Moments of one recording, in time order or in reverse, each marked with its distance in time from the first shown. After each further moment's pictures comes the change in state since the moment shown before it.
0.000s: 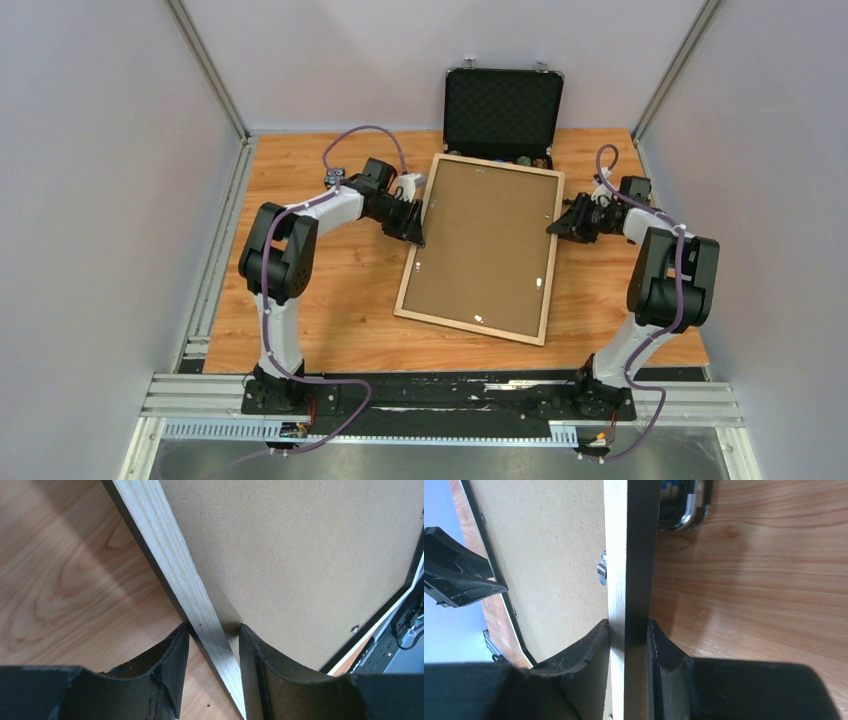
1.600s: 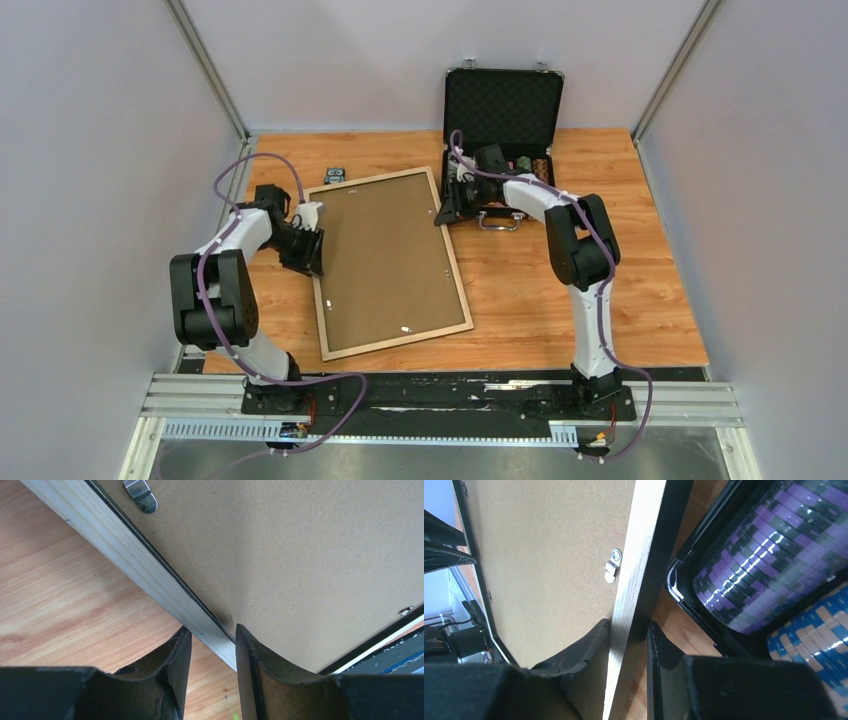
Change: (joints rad) left arm 0.513 -0.410 -0.370 -0.385 -0.209 0.385; right arm 0.653 0.420 0.562 -0.057 0.091 0.053
